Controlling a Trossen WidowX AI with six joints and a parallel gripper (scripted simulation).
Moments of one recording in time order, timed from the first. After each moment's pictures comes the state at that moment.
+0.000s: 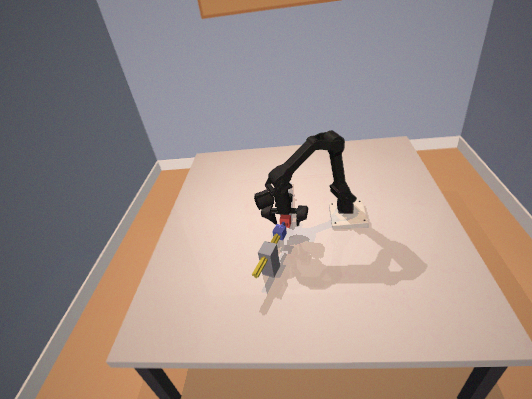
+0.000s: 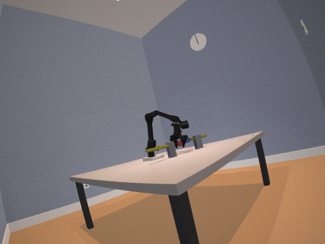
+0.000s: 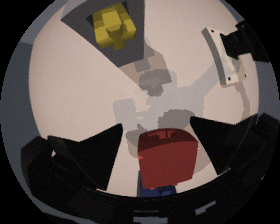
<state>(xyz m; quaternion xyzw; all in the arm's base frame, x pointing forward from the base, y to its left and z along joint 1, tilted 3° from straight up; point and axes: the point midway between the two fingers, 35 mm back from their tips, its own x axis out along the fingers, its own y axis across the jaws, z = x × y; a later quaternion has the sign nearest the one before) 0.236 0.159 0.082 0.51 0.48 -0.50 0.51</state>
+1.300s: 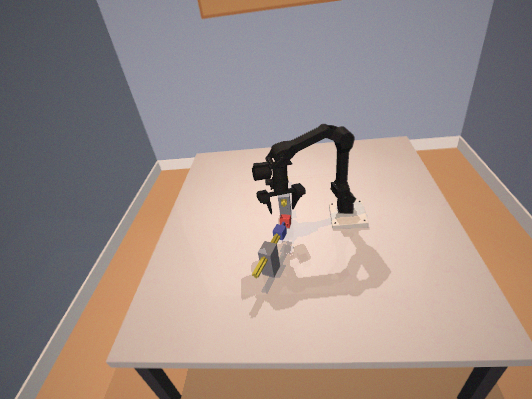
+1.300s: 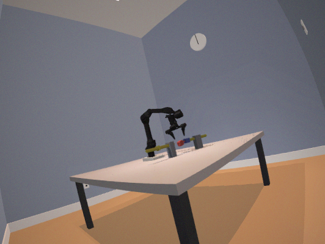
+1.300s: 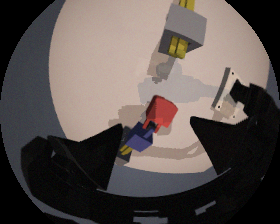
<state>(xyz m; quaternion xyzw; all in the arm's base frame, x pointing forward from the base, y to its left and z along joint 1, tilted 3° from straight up) 0.240 0.159 0.169 0.43 0.63 -0.26 0.59</state>
